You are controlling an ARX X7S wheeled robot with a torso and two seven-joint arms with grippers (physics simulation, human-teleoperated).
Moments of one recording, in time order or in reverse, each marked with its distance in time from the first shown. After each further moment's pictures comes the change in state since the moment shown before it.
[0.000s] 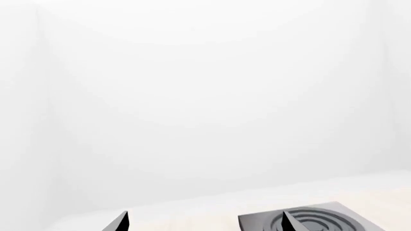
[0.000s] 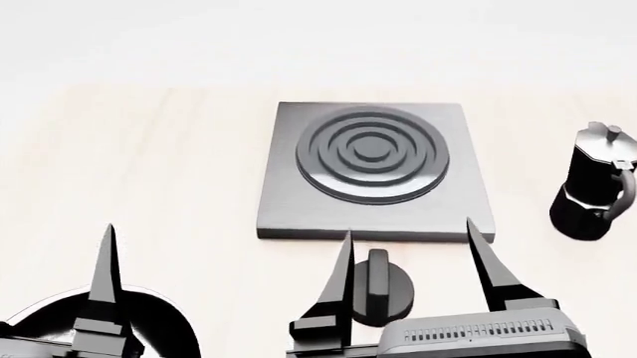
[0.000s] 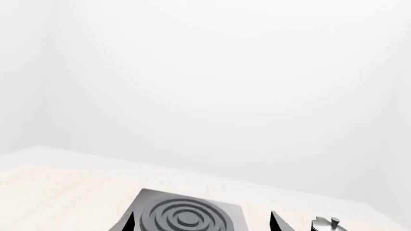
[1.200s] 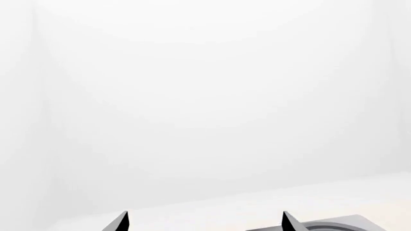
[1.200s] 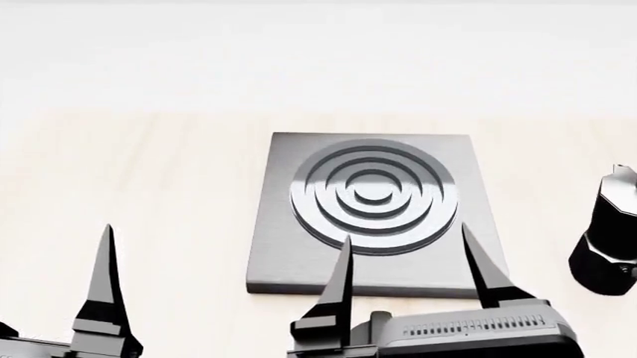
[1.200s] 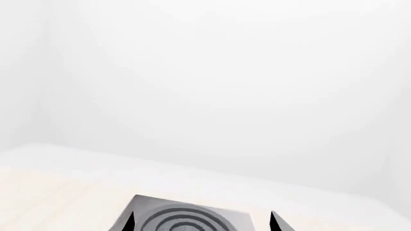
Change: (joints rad) left arm -0.003 -0.020 0.011 0.002 -0.017 0.003 -0.027; right arm -0.003 0.009 -0.001 0.048 0.035 -0.033 0.018
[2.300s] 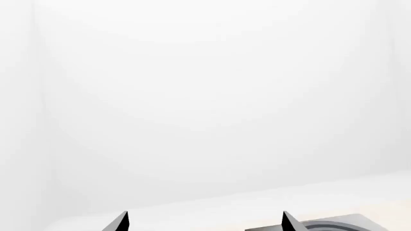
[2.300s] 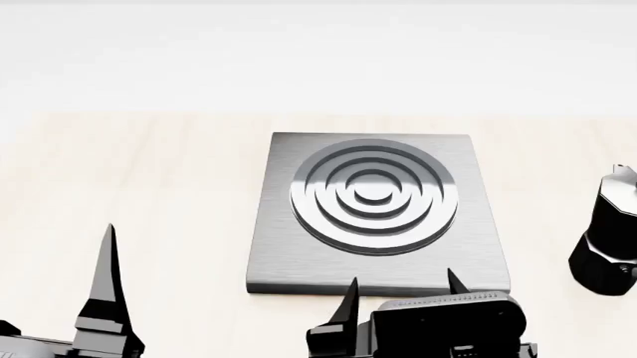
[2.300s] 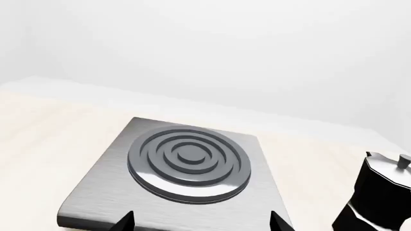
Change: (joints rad) left arm -0.009 -0.014 0.010 -0.015 -0.017 0.009 -0.018; right arm 0.037 -0.035 0.013 0.255 0.073 0.067 0.007
